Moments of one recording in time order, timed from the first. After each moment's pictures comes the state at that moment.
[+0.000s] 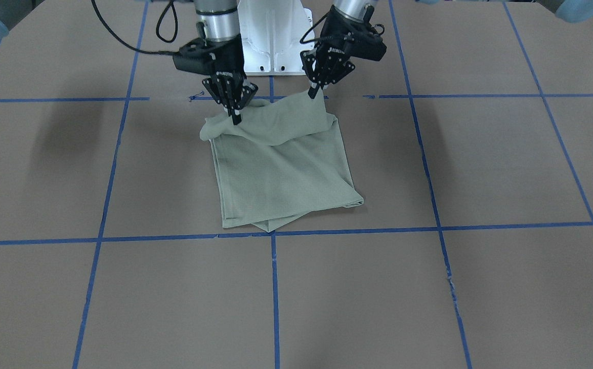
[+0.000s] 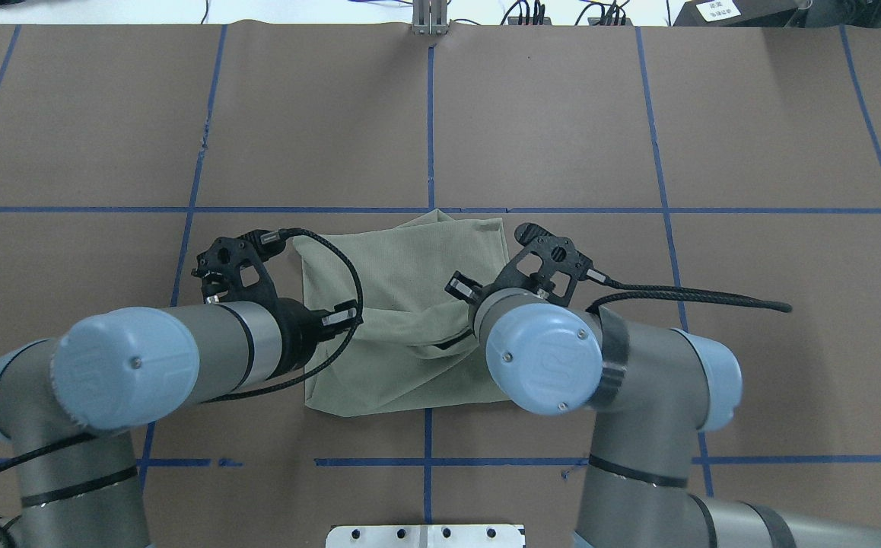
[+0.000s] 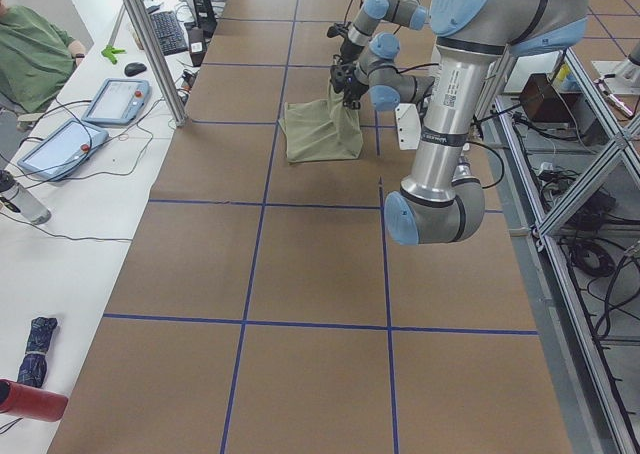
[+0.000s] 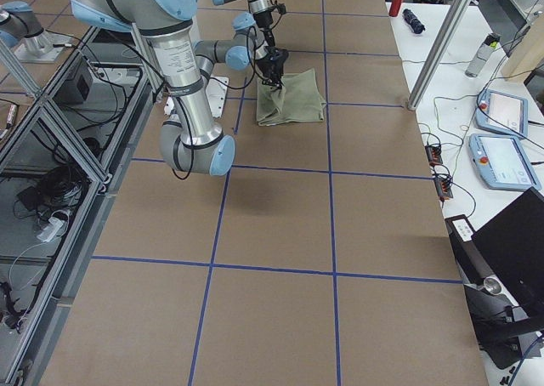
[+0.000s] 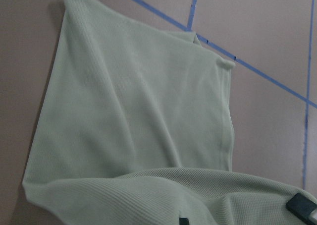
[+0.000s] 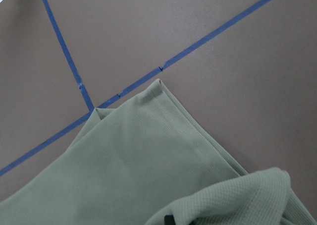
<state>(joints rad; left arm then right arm) -0.37 -1.97 -2.07 -1.82 -1.52 -1.63 0.33 -0.99 1.91 -1.61 1.35 1.90</state>
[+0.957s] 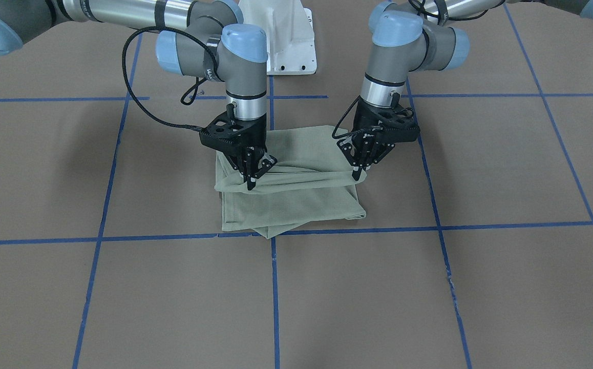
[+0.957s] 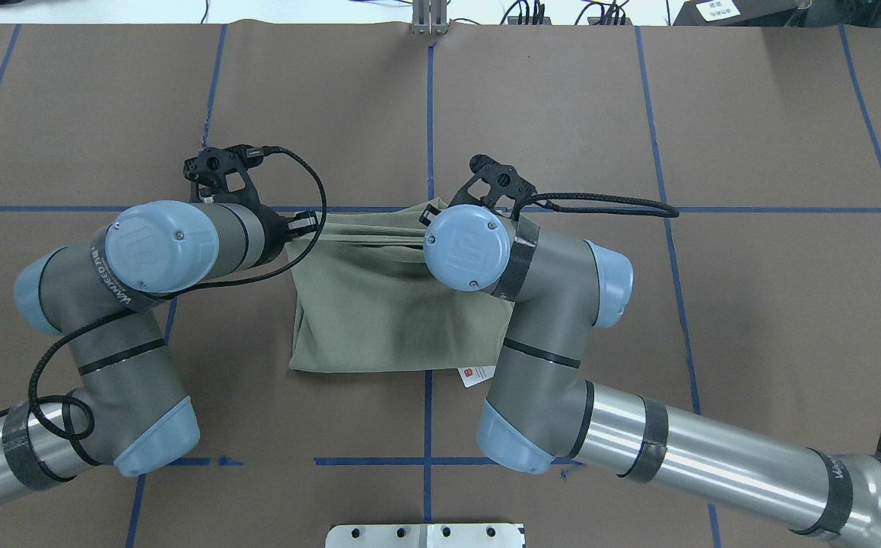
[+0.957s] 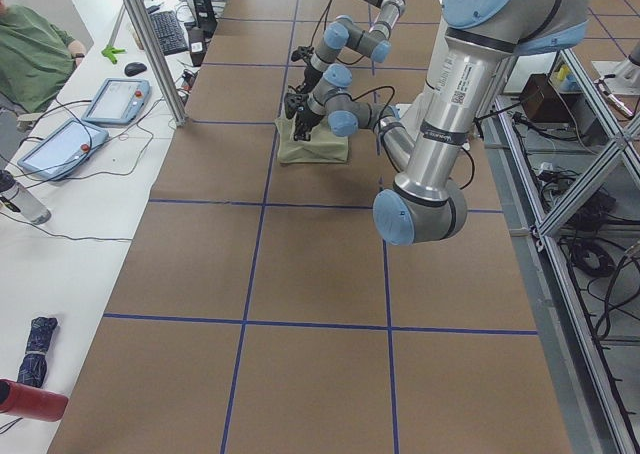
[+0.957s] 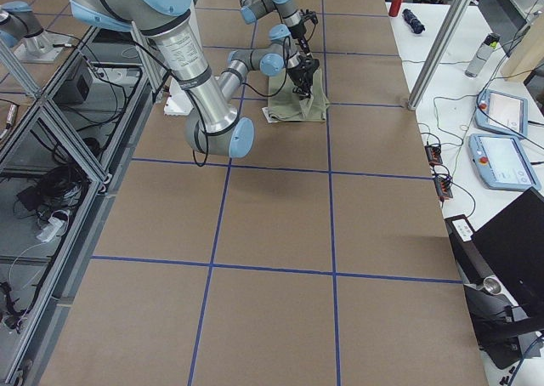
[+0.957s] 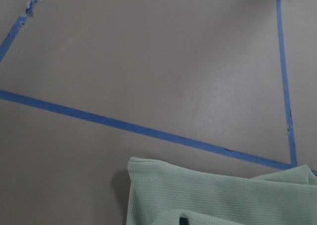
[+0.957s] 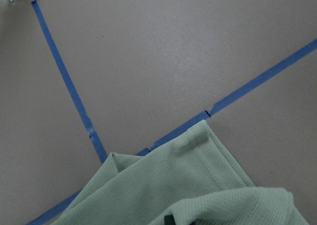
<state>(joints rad) -0.55 -2.01 -1.79 -1.93 -1.52 -1.44 0.45 -0.81 1.56 -1.49 1.41 1.83</state>
